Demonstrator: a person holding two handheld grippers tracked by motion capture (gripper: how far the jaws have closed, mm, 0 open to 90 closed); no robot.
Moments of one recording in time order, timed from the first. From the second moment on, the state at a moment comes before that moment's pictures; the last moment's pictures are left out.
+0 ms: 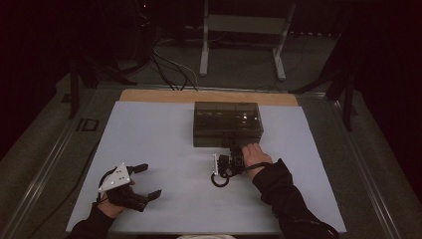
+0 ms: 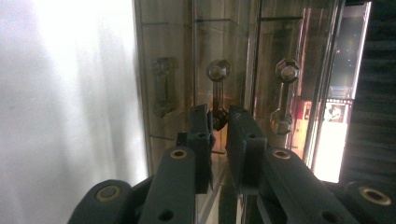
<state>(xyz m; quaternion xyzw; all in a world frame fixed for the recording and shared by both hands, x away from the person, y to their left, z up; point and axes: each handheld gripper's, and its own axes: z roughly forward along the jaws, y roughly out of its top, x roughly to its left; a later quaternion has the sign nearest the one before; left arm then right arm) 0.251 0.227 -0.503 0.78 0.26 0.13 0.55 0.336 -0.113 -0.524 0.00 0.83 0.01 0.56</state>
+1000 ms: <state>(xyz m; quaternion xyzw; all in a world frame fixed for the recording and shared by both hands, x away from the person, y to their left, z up) 0.251 0.227 -0.503 0.78 0.26 0.13 0.55 0.329 -0.115 -0.522 0.00 0.84 0.02 0.54</state>
